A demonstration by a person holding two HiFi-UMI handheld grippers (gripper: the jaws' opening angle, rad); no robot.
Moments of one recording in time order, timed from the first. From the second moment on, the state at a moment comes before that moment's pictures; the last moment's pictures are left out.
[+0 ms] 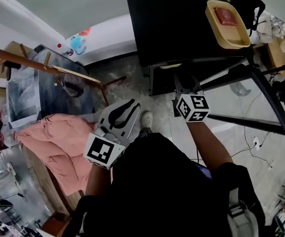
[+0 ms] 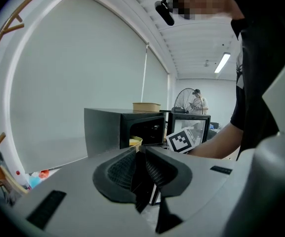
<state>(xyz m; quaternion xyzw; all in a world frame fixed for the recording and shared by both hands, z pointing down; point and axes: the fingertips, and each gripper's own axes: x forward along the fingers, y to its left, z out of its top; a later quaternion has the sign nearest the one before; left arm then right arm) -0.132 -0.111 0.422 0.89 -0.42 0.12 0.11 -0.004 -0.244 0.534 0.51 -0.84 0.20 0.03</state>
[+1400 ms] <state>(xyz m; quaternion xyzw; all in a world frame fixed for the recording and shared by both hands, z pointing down) -0.139 -0.111 0.428 0.88 -0.44 0.12 0.10 0.010 -0.249 0.517 0.53 -0.83 0.16 0.05</state>
